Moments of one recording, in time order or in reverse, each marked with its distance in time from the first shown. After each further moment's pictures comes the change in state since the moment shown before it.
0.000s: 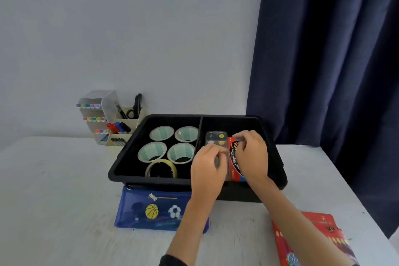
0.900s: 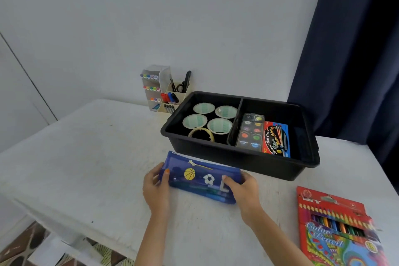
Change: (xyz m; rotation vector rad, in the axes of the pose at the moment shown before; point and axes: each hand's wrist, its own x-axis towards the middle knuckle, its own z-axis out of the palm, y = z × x) left_hand -0.149 -0.085 -0.132 -0.174 0.646 -0.827; right_hand -0.157 -0.037 0.014 0.664 -0.566 0.688
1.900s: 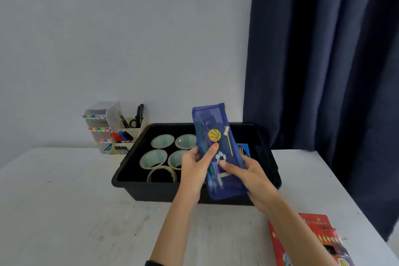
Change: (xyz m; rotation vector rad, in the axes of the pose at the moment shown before) left_hand -0.045 0.138 0.158 -0.304 -0.871 -0.109; right_hand 0.028 -0.103 -0.076 0.238 -0.175 -0.182
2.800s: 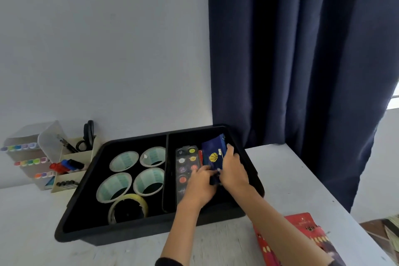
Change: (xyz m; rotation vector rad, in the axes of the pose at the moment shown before) left_hand 0.081 -0.084 0.033 1.271 -0.541 0.211; right_hand 0.101 0.036 -0.043 -1.107 0.501 0.089
